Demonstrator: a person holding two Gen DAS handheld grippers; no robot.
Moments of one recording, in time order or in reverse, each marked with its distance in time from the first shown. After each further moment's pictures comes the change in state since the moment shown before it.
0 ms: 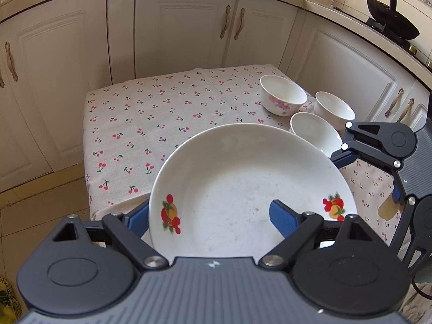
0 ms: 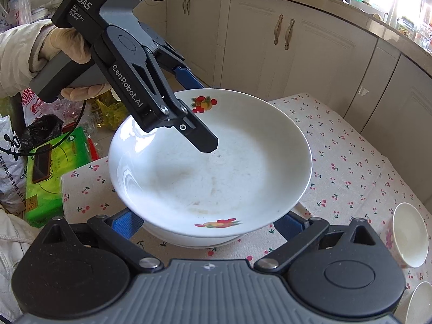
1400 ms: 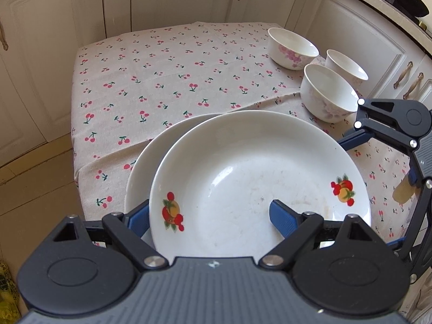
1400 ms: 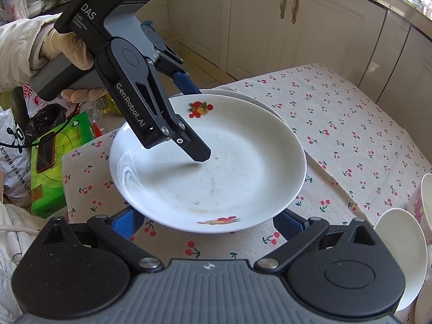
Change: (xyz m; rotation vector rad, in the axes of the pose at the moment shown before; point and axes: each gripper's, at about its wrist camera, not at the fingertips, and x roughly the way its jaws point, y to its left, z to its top) left arm 0.039 0.008 -0.025 0.000 0.150 -0.006; right arm 0.029 0.006 -0.015 0.038 0.081 0.042
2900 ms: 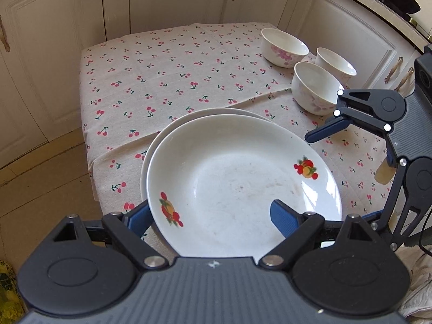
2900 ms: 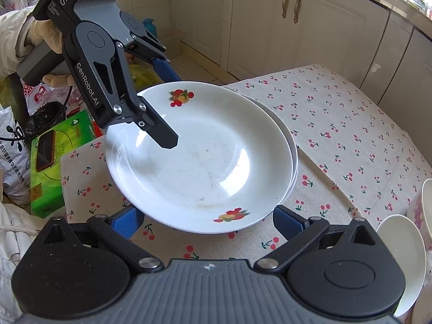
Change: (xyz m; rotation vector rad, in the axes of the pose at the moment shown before) left arm -0.030 0.006 -0.009 0.019 0.010 -0.016; right arm 0.005 -0.002 0.004 -0.015 0.011 -0.002
